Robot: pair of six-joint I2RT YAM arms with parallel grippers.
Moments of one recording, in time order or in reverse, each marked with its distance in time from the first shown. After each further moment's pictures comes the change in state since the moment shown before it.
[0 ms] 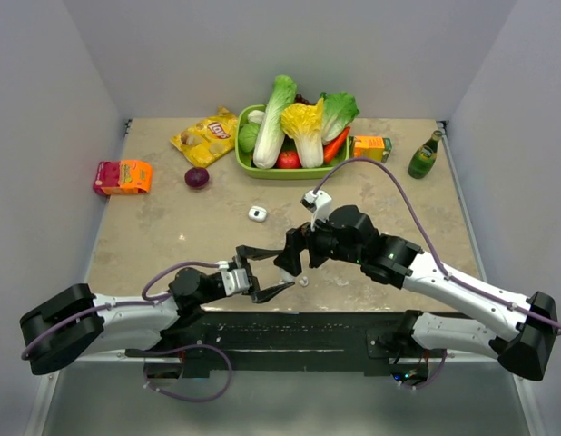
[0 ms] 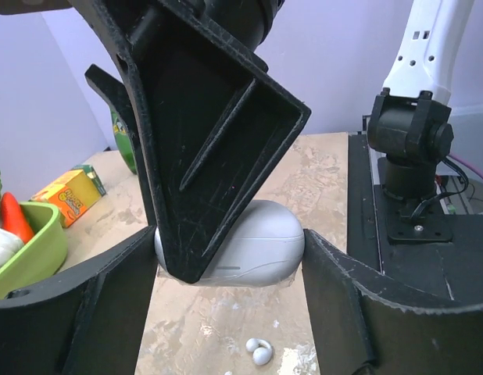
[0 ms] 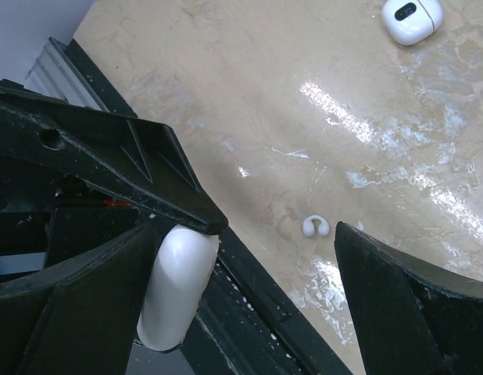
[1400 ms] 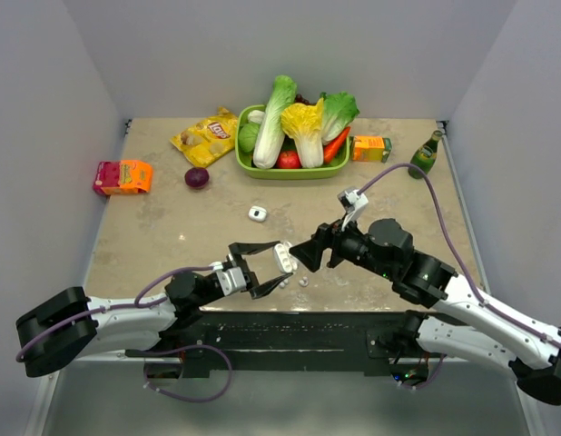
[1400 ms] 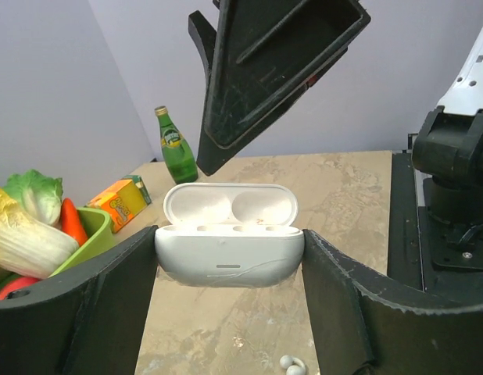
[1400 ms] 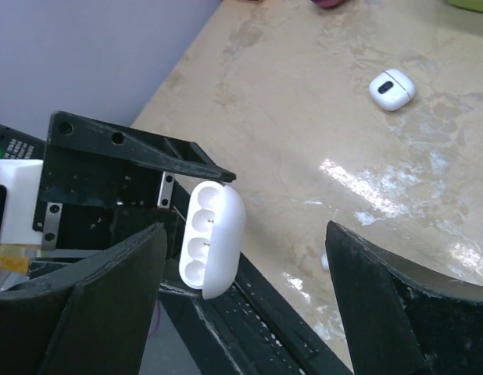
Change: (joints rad) left arm -0.026 -0.043 0.000 0.015 -0.128 0.067; right arm 0.001 -0.265 -0.098 0.066 0.110 0.093
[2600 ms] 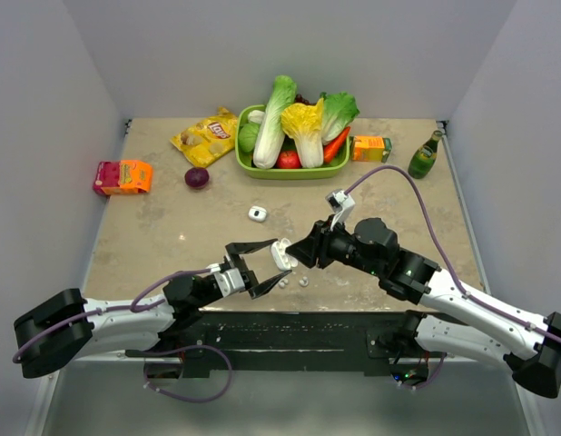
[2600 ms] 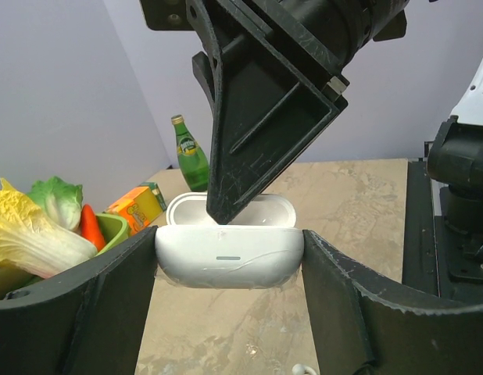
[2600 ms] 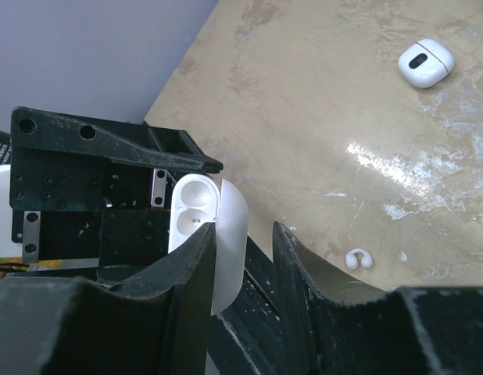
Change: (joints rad) left arm -0.019 -0.028 0.000 -0.001 -0.052 0.034; right arm -0.001 0.085 -0.051 0.136 -0.061 0.093
